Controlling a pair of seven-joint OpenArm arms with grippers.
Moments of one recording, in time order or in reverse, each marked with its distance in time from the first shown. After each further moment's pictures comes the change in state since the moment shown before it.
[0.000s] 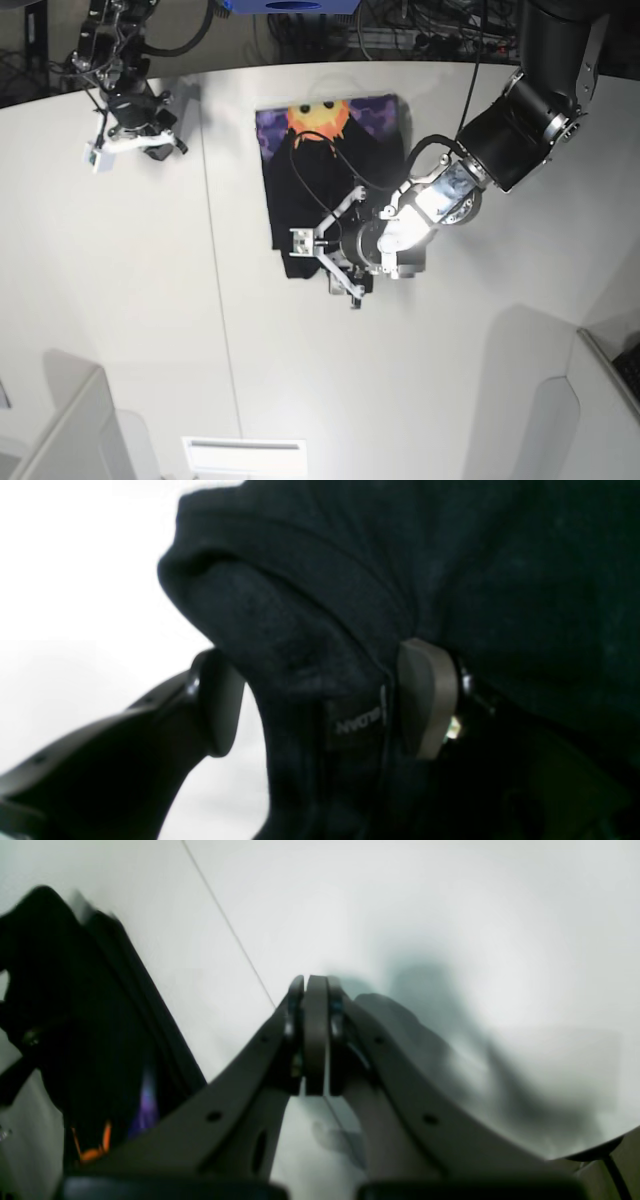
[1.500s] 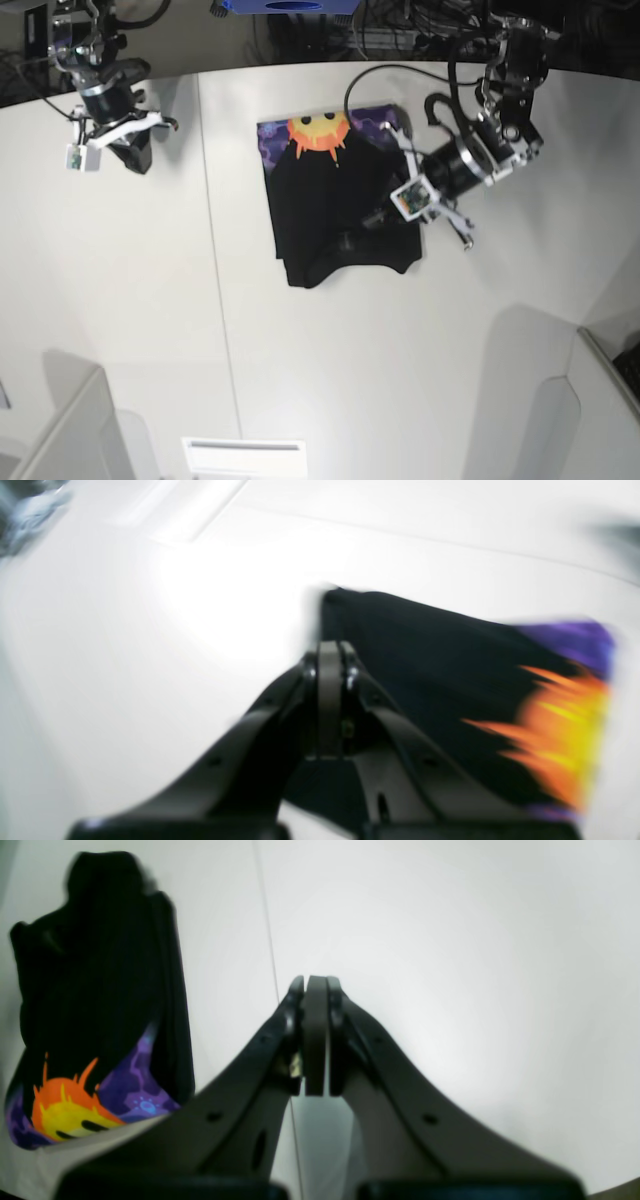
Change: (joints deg) left arm 43.6 -0.9 -48.0 32.5 1.3 0.0 -27.8; right arm -9.0 13.5 -5.6 5.4 -0.1 10.2 18.2
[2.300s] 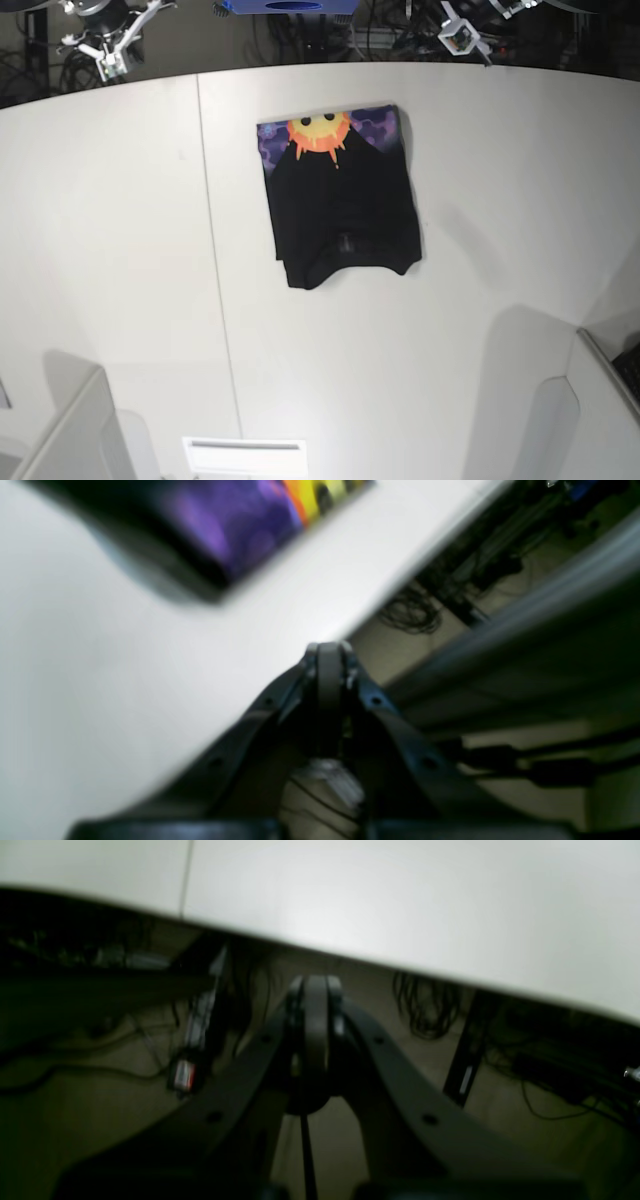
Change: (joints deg) left arm 36.0 -2.5 -5.2 -14.6 0.2 0.9 -30.4; right arm -17.1 -8.9 12.4 -0.5 -34.1 28.8 -1.6
